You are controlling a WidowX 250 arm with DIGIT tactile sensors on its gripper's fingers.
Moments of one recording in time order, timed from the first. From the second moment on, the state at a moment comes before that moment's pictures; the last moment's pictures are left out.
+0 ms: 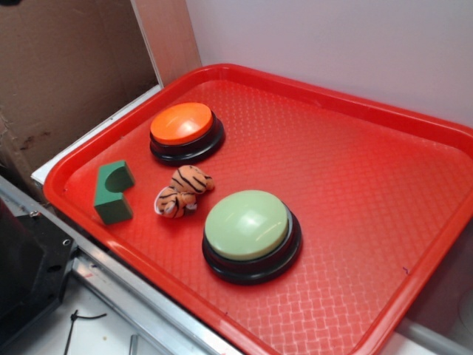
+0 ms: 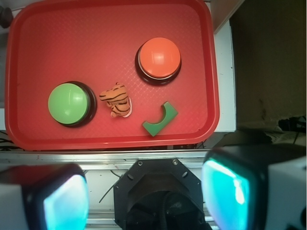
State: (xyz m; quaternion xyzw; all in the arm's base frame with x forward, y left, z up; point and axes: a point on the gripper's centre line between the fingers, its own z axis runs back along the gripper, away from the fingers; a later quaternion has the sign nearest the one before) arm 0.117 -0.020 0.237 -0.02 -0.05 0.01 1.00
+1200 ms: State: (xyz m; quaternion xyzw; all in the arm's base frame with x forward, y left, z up) arm 0.132 -0.020 0.201 -0.05 -0.06 0.23 0.97
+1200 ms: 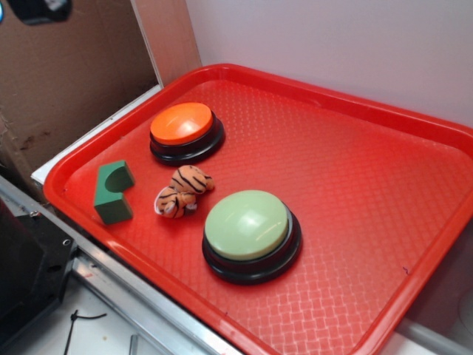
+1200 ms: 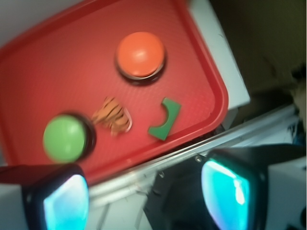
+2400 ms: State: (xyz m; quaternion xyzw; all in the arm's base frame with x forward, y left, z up) arm 0.198 -0.068 0.039 -0.04 -0.04 0.52 0.86
